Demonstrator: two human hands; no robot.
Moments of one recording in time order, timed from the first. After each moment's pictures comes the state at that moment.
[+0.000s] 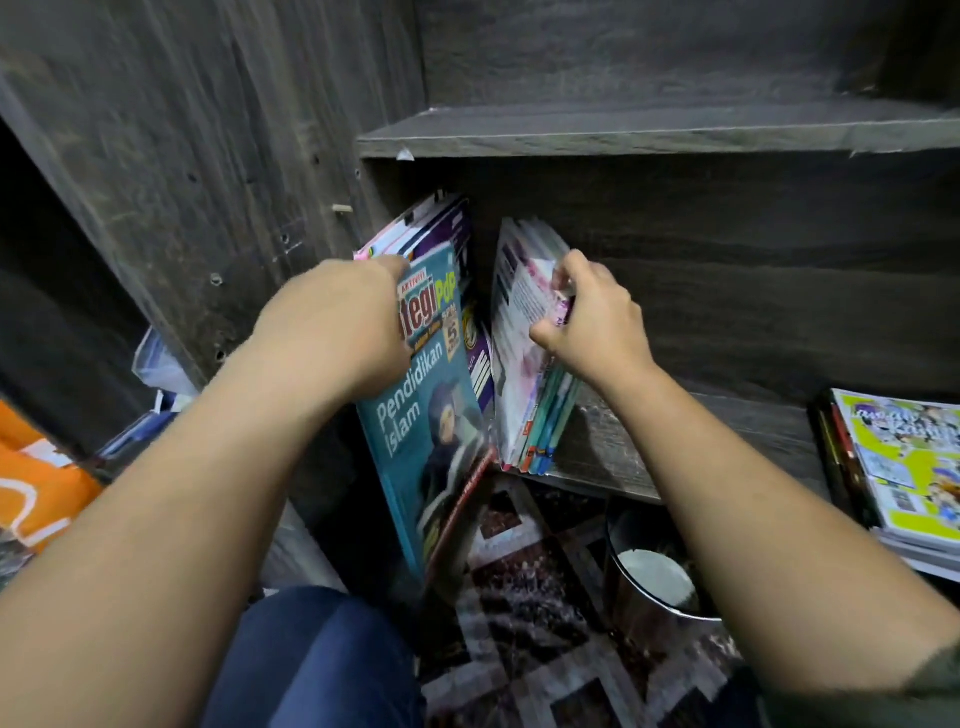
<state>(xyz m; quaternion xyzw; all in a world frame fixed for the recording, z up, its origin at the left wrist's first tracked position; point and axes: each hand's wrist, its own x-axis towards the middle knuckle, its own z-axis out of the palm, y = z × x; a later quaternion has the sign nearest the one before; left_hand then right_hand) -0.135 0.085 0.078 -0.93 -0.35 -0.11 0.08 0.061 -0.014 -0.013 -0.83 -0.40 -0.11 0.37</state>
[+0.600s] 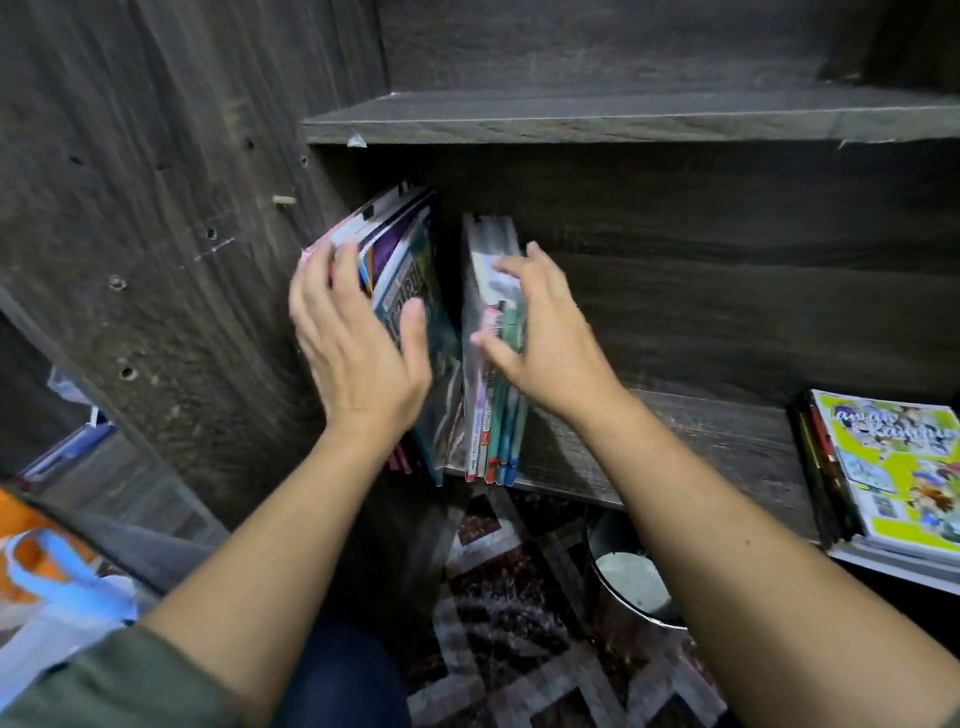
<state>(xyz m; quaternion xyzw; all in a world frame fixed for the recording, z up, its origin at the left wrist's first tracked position) -0.067 0.118 -0.038 -0.80 -0.24 -0.55 -0.01 0.056 -0.012 -0.031 -0.74 -0.49 -0.08 0.45</state>
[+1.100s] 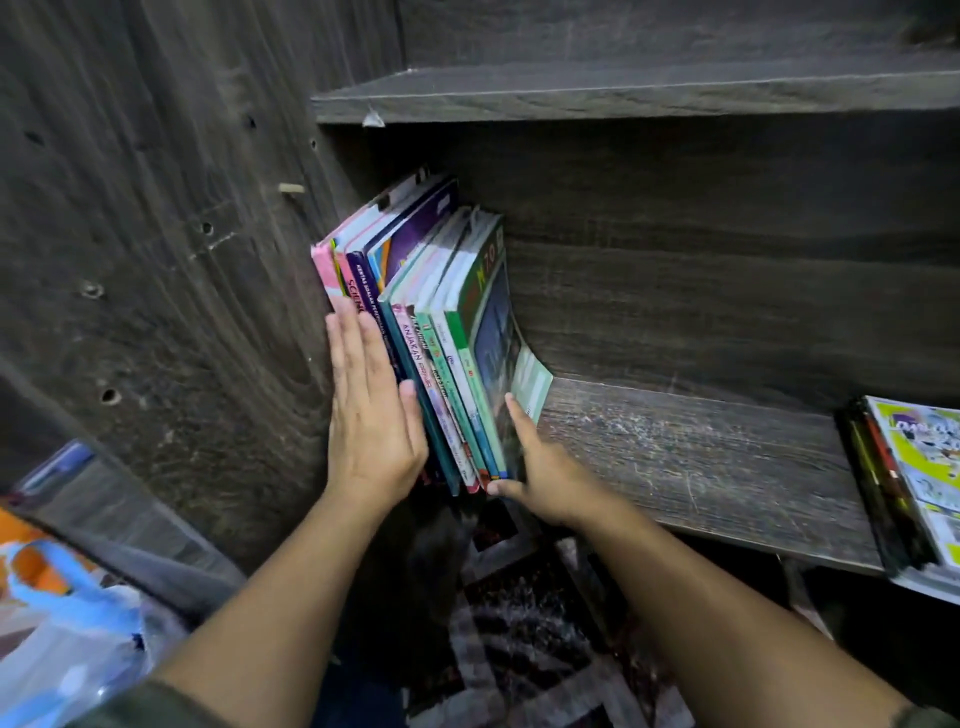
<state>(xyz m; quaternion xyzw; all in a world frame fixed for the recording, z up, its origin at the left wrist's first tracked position) -0.082 0.154 -0.105 -0.87 -0.18 -0.45 -0.04 0.051 0.014 -0.157 -0.82 -0.43 0.24 0.28</state>
